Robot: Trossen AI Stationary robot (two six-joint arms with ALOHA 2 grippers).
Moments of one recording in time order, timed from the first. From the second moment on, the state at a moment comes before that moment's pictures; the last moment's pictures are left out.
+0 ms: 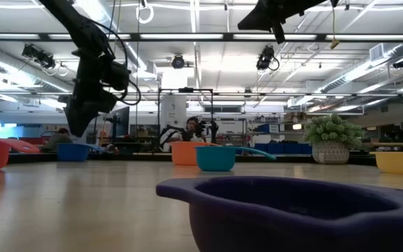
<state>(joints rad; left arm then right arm) 0.95 1.56 1.01 -1.00 -0.26 0.00 -0.38 1.17 1.08 -0.12 -0.01 0.23</state>
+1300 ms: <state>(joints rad) 1.01 1.68 1.02 -0.98 -0.31 0.06 -0.41 1.17 1.08 -0.04 -0.05 0.24</state>
